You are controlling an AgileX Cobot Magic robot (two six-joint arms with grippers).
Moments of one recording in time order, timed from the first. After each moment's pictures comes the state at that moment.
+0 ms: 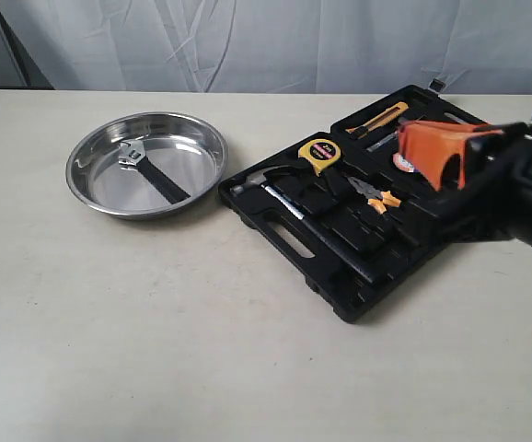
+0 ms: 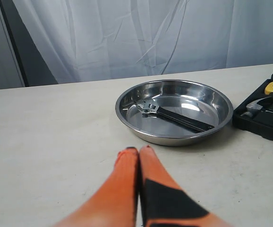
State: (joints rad) left arm -0.03 0.00 0.00 0.02 0.24 -0.02; right arm 0.72 0.83 -0.43 0.91 -0.16 -0.73
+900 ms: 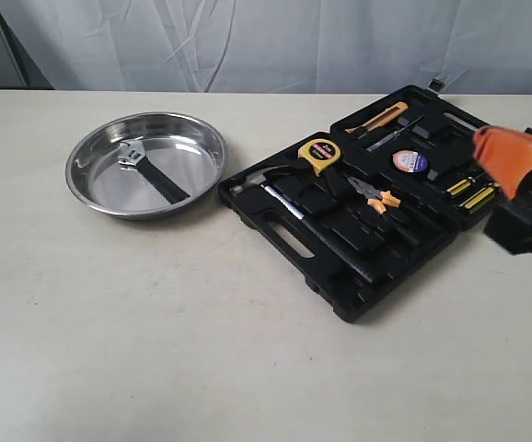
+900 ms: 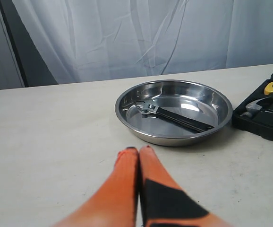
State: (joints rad) left arm -0.03 0.00 0.00 0.02 0.24 -0.02; right arm 0.66 0.64 -0.32 1.02 -0.23 -0.76
